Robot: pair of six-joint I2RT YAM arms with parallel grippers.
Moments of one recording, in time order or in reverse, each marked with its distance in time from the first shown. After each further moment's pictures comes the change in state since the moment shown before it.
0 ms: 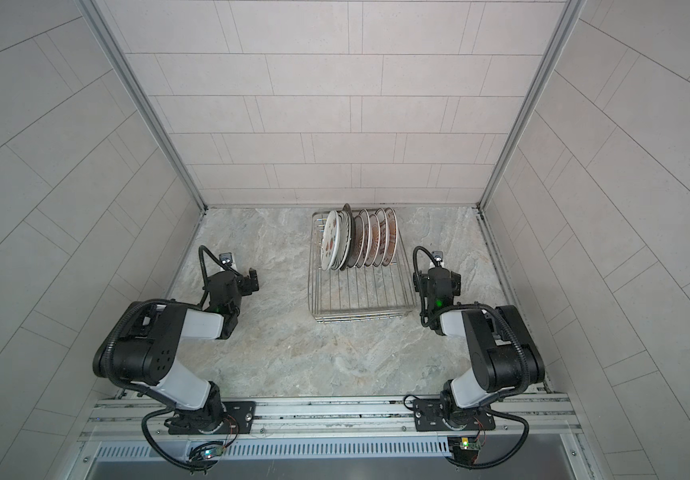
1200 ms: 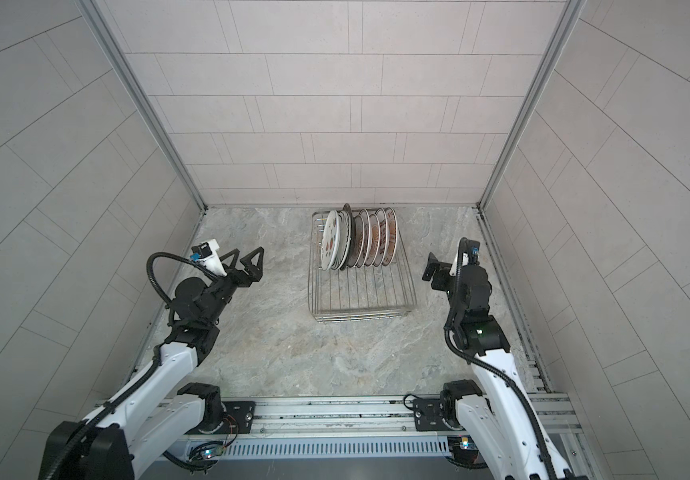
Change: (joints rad) left arm -0.056 -0.721 -0.018 -0.275 0.529 -0.492; right arm 0.004 -0.872 0.133 -0.790 -0.166 0.244
